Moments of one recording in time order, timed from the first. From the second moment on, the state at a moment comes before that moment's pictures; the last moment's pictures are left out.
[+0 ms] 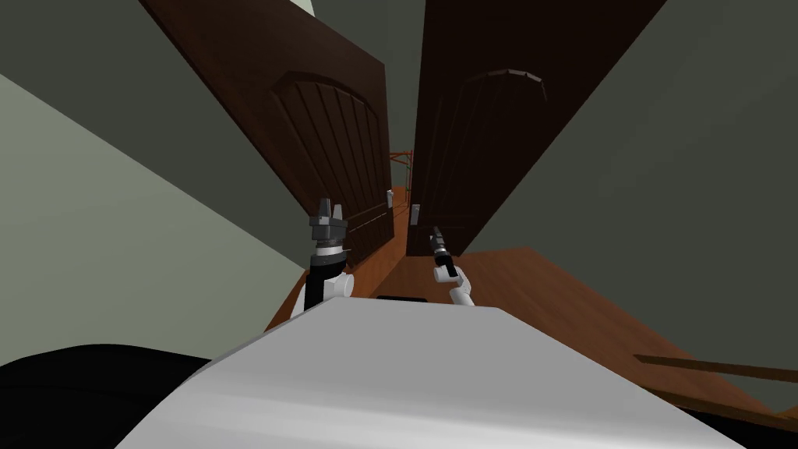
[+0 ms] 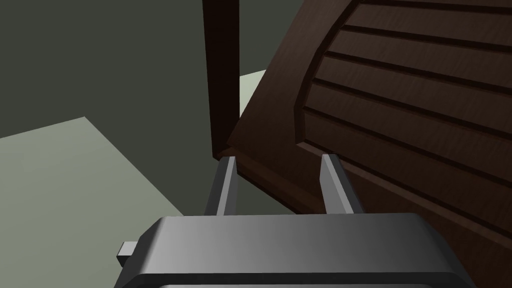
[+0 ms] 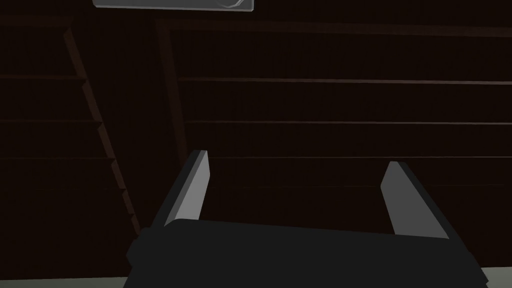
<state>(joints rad) -0.05 -0.05 0.04 -1.30 0.06 -0.36 -0.08</state>
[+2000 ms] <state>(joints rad) -0.17 -0.03 0.02 -1.09 0.05 -0.32 -0.08</state>
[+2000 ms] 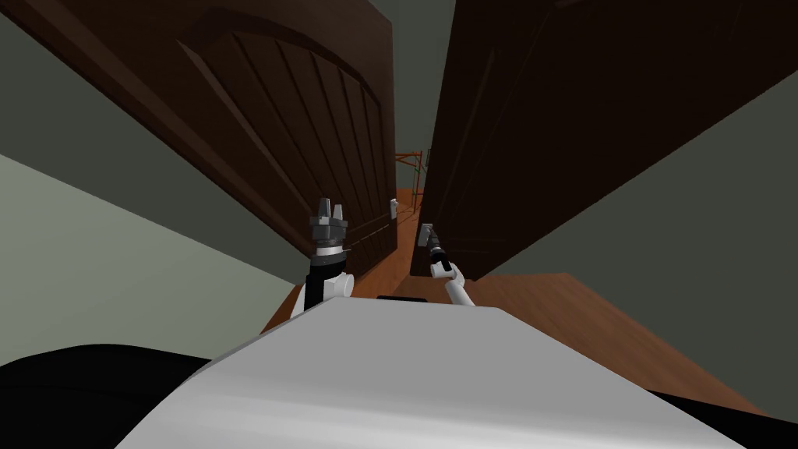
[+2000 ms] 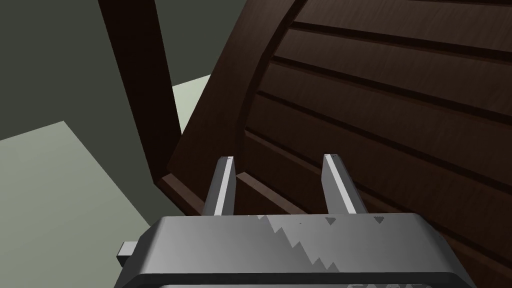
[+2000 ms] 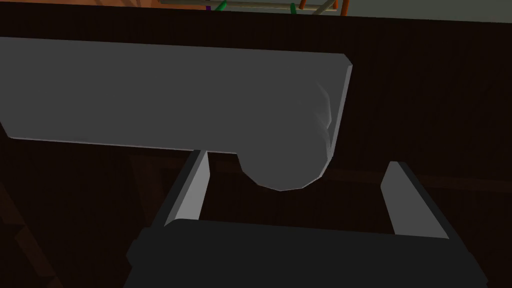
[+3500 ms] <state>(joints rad) -0.22 -0.04 -0.11 -1.03 0.03 -0.34 -0.01</state>
